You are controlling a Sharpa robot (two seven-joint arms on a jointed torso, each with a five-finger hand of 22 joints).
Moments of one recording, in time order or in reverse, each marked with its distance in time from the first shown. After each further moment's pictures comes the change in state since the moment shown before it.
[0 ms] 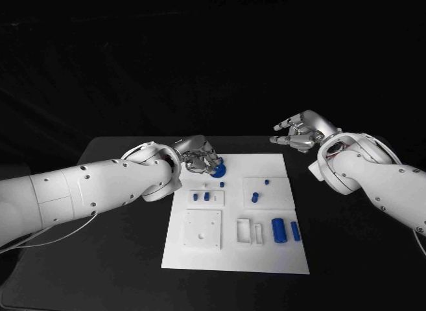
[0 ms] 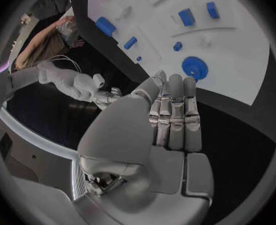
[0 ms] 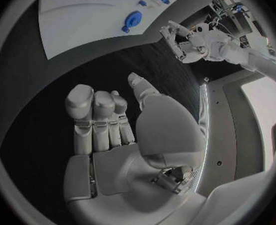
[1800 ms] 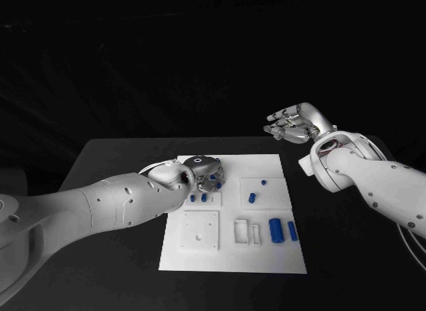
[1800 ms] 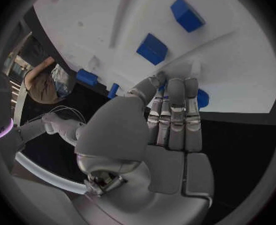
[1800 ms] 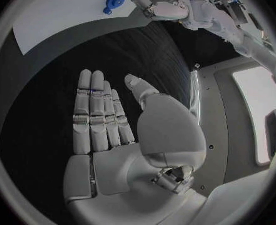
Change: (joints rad) left arm -0.091 0.219 -0.054 -0.305 -0.346 0.020 0.104; left_hand -0.075 -0.049 0.108 -0.038 0.057 -0.025 -0.004 -0.004 0.002 -0.080 0.012 -0.005 -0.003 0.049 0.001 0.216 -0.028 0.030 0.016 0.005 0.204 -0.001; right arm 0.000 0.012 0.000 0.002 0.119 -0.122 0.138; right_hand -0.021 -0.008 0.120 -0.037 0.020 0.015 0.025 0.000 0.001 0.013 0.074 -0.931 -1.062 -0.051 0.091 -0.842 -0.912 0.033 -0.153 0.093 -0.768 -0.920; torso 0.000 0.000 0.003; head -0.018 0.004
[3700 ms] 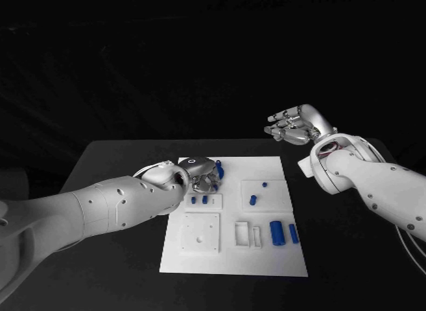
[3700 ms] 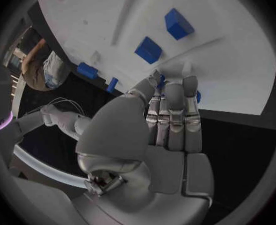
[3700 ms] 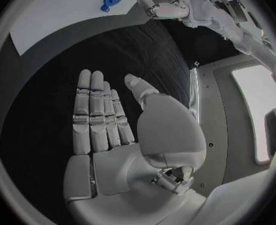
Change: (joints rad) left arm -0.010 -0.049 0.029 0.034 0.054 -0.013 0.011; left_hand 0.012 0.073 -0.042 0.050 -0.139 0.113 -0.016 -0.001 0.001 0.143 -0.042 -0.006 0.002 0.090 -0.029 0.047 0.006 -0.008 0.090 -0.021 -0.054 0.001; right arm 0.000 0.008 0.000 -0.010 0.019 -0.015 0.014; right_hand 0.004 -0.004 0.000 0.000 0.006 0.000 0.000 0.000 0.000 -0.003 0.003 0.000 0.000 0.004 0.003 -0.004 -0.021 -0.002 0.000 0.000 0.046 -0.128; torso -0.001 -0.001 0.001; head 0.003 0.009
